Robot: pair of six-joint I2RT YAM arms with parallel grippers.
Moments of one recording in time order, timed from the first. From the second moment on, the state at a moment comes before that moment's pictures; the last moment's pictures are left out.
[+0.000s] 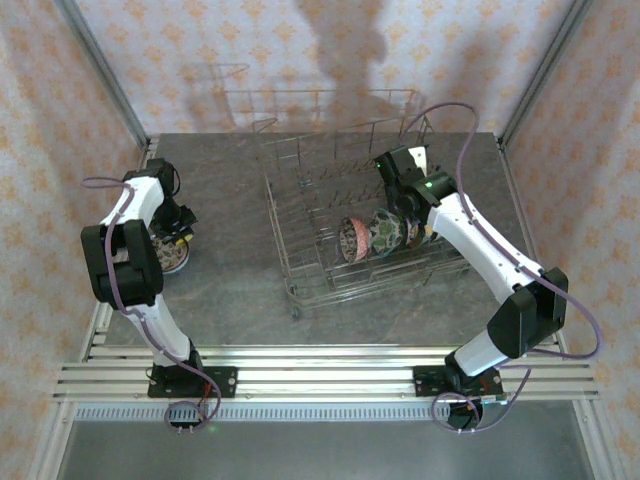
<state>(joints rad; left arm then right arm) 0.26 1.84 1.40 -1.08 0.01 -0.46 0.51 1.52 1.47 -0.97 0.64 0.27</state>
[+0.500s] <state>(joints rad) 0.26 1.77 1.36 -1.07 0.03 -0.46 0.51 1.52 1.47 -0.97 0.62 0.27</state>
